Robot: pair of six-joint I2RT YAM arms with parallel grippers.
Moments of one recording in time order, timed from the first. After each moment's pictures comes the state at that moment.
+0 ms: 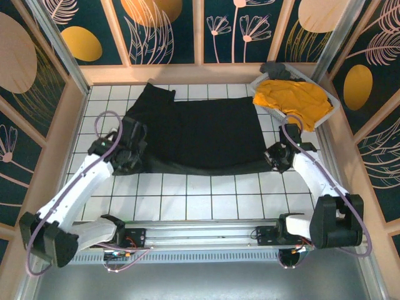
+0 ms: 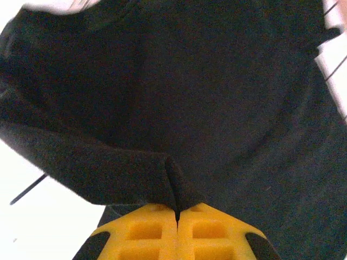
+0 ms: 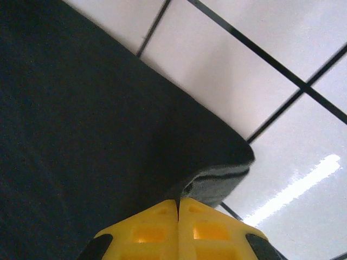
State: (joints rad) left arm -0.39 1.20 1.09 -0.90 -0.25 -1.30; right arm 0.08 1.26 0.82 -0.70 -0.11 1.02
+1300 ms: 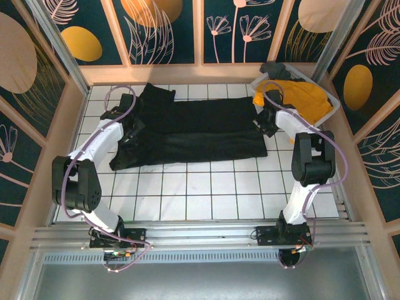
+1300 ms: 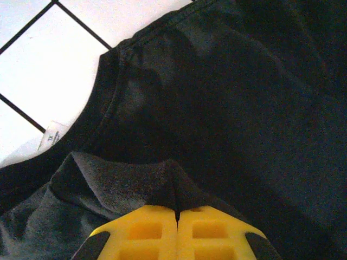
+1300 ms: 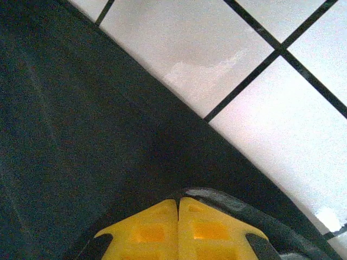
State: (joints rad) left arm -0.19 1.64 1.26 -0.71 -0.27 -0.89; right arm 0.12 1.89 1.37 -0.62 -0.02 0.91
